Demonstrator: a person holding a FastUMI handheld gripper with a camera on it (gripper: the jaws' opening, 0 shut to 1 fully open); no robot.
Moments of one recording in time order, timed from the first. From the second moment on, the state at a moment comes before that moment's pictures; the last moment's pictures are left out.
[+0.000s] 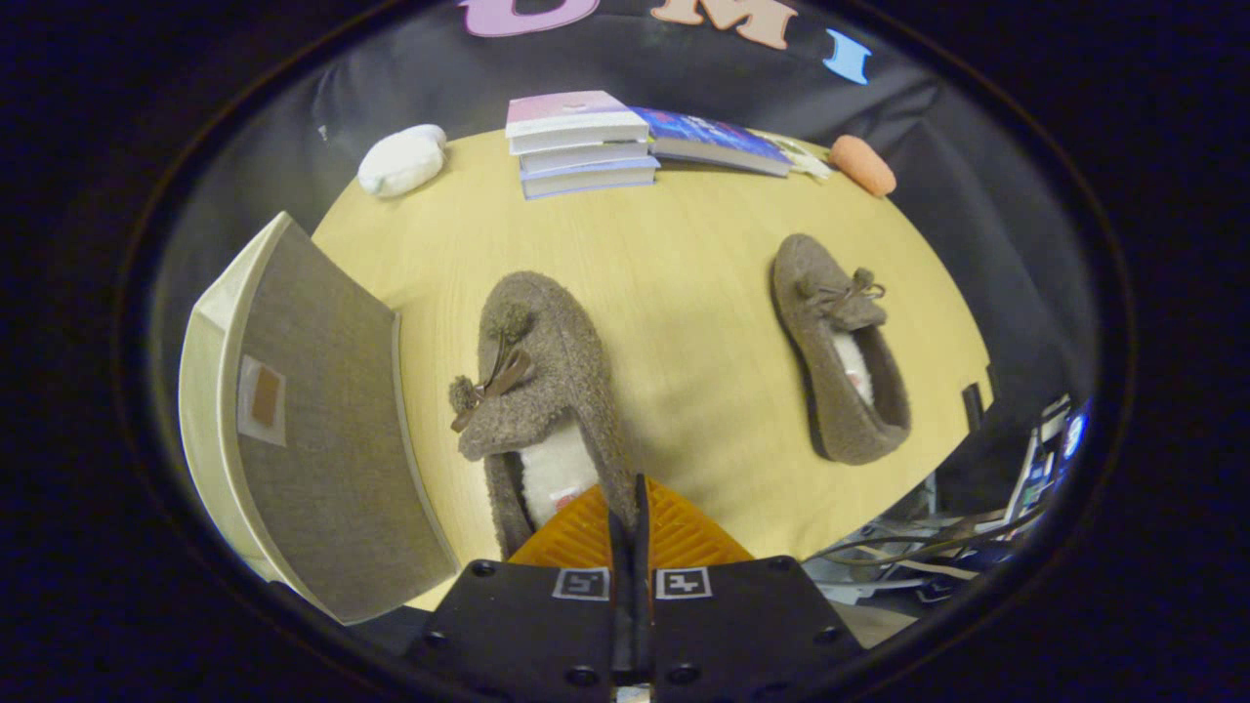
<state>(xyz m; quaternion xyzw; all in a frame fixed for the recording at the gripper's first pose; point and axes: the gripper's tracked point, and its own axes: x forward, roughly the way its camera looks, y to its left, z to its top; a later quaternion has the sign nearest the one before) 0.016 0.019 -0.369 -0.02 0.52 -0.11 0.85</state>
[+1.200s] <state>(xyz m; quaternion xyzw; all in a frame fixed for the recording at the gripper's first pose) -0.007 0.197 -0.165 -0.05 0.39 -0.04 0.92</state>
